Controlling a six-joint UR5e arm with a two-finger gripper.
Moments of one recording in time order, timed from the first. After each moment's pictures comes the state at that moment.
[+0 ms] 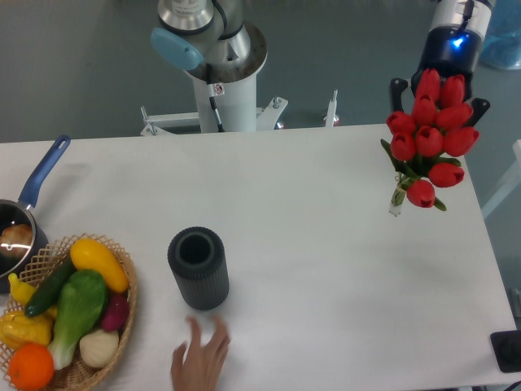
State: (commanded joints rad) arm 3.08 -1.68 -1.75 -0.96 0.46 1.25
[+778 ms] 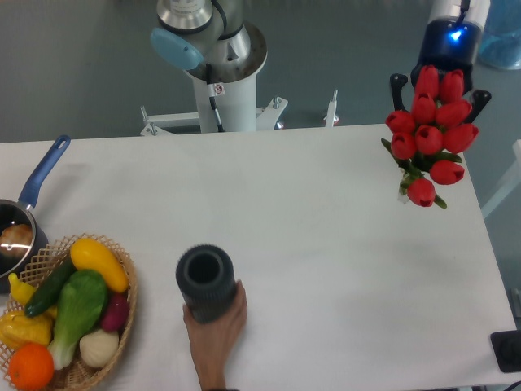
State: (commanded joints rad) arm 3.08 -1.61 -1.75 -0.98 0.71 1.22
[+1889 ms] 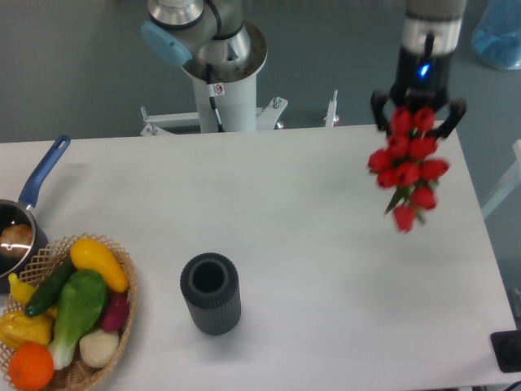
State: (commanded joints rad) arm 2.79 -1.79 -1.64 -1.10 1.30 1.18
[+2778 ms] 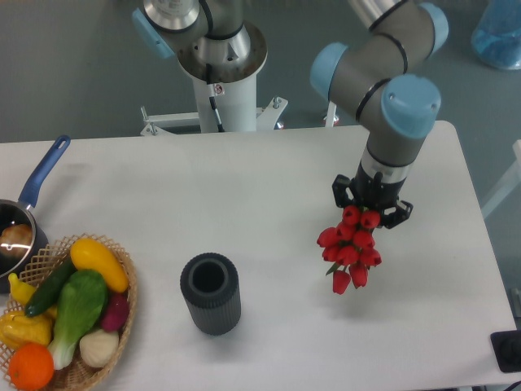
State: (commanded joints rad) arm 2.68 -1.98 -1.61 -1.06 1.47 1.18
